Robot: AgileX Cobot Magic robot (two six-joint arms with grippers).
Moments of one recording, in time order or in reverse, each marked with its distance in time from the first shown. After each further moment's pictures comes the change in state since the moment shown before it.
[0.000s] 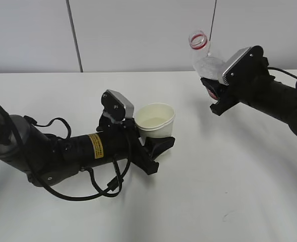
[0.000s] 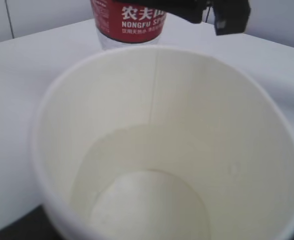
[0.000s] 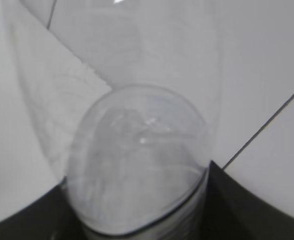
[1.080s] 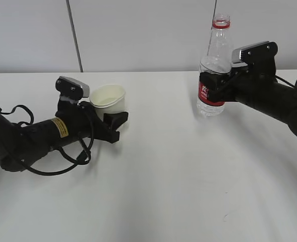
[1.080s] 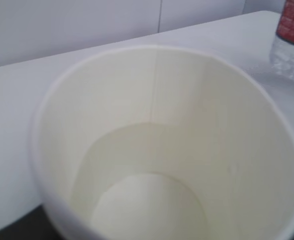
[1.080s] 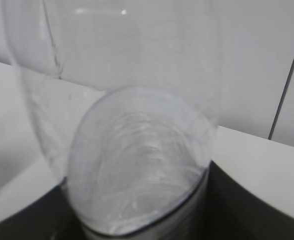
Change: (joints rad) left arm 0.222 0.000 0.000 -0.093 0.033 0.033; right arm 0.000 0.000 0.000 -0.007 0.000 0.502
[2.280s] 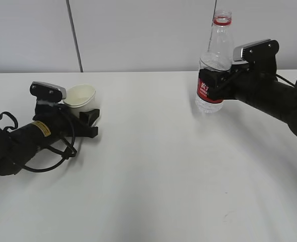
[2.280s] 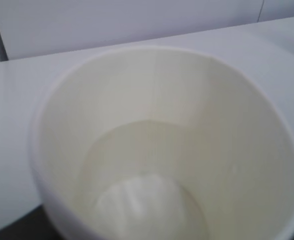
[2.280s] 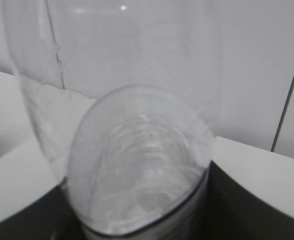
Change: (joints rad) left arm 0.096 0.077 -0.005 -0.202 -0.037 0.148; right arm 0.000 0.000 0.000 -0.001 -0.037 0.000
